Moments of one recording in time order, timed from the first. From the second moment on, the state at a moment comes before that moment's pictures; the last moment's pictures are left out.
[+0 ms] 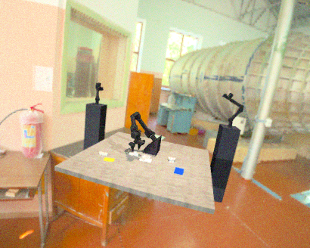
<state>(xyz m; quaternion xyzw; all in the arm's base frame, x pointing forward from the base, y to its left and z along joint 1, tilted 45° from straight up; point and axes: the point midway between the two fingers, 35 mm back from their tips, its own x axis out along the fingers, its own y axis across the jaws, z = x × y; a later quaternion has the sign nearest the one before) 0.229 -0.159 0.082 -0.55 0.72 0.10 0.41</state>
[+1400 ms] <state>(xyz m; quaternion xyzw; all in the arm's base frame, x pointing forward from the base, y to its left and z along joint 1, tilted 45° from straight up) 0.225 -0.196 0.047 -0.55 0.72 0.10 0.41</state>
